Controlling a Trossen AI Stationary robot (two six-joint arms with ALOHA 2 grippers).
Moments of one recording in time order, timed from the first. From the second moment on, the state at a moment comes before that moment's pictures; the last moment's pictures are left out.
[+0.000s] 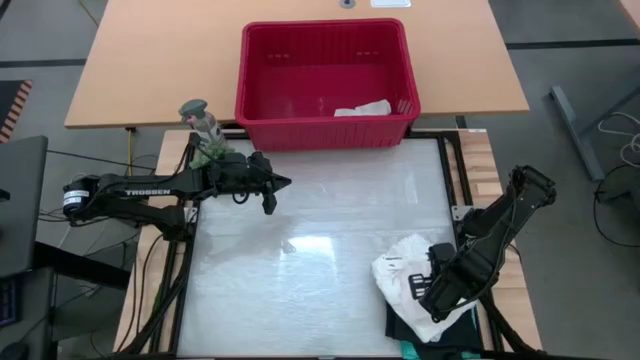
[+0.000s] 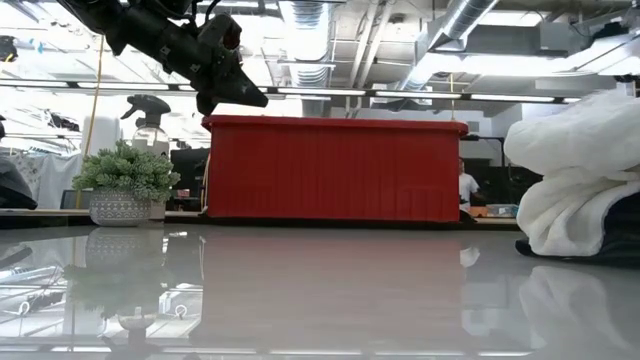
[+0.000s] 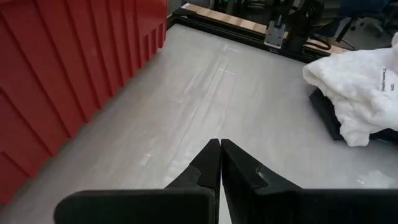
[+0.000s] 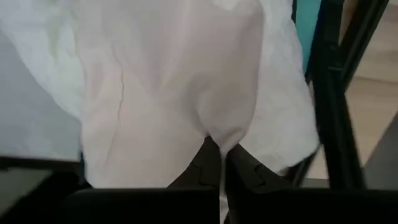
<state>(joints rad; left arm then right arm) 0.28 1.09 0.65 0.08 -0.02 -0.17 0.82 1.50 1.42 -1.46 -0.11 2.26</state>
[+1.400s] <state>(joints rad) 0.28 1.10 0.65 0.01 -0.07 -0.18 0.83 1.50 1.42 -1.43 -0.21 2.11</state>
